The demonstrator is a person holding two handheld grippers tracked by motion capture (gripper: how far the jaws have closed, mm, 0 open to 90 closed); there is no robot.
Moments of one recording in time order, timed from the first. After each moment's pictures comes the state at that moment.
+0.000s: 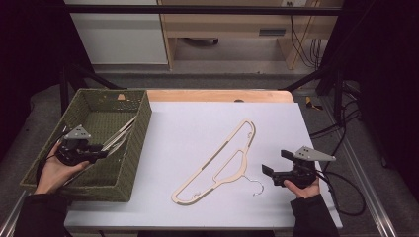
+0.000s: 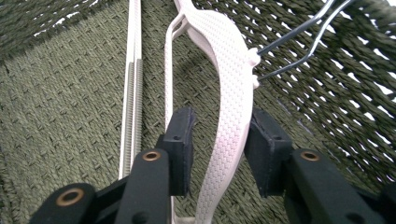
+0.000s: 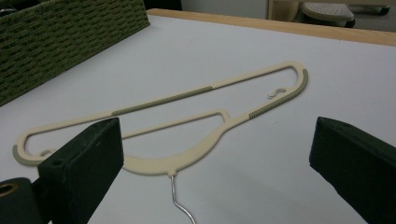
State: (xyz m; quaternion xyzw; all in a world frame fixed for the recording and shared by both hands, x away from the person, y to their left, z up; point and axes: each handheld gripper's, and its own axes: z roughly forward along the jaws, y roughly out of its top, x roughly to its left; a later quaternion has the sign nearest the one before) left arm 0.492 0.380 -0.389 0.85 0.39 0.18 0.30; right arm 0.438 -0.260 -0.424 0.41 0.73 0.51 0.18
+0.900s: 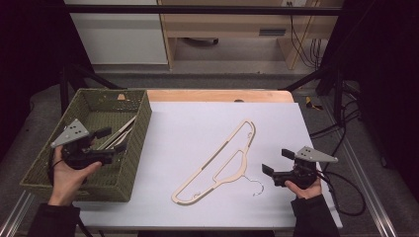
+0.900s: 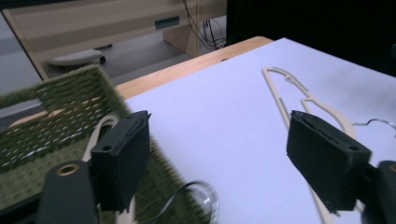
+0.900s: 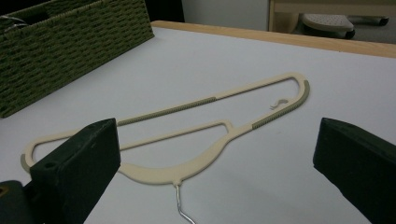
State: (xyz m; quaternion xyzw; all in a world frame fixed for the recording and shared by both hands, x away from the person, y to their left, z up) left arm 0.444 0.307 -0.332 0.75 0.34 0.24 0.51; right arm 0.434 -0.259 -0.419 0.41 0.72 0.53 0.18
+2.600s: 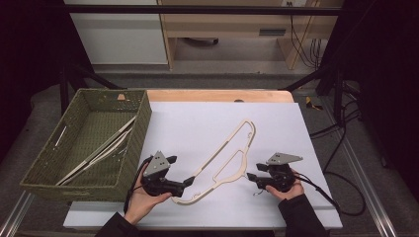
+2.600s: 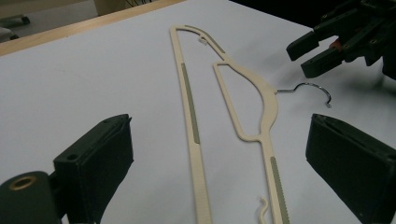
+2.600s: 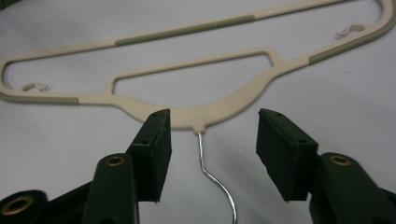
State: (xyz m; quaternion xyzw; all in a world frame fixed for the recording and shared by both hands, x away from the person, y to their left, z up) left arm 0.429 0.161 -0.423 0.80 0.30 0.16 0.50; right arm 0.447 -0.214 -0.460 0.40 0.81 0.41 0.13
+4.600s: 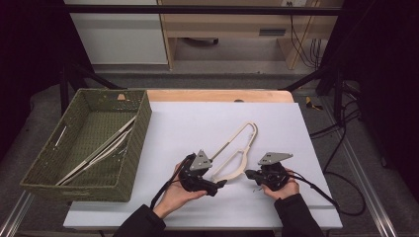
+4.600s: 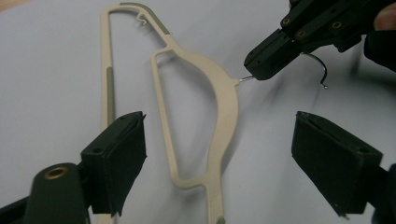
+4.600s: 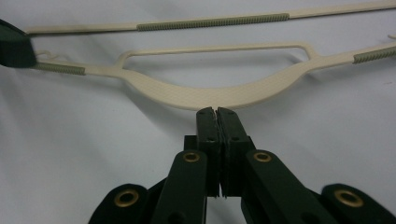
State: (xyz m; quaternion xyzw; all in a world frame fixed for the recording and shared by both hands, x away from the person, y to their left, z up) left arm 0.450 0.062 -0.435 0.86 0.24 0.11 0.44; right arm 0.449 -0.199 -0.452 0.36 0.84 0.38 0.11
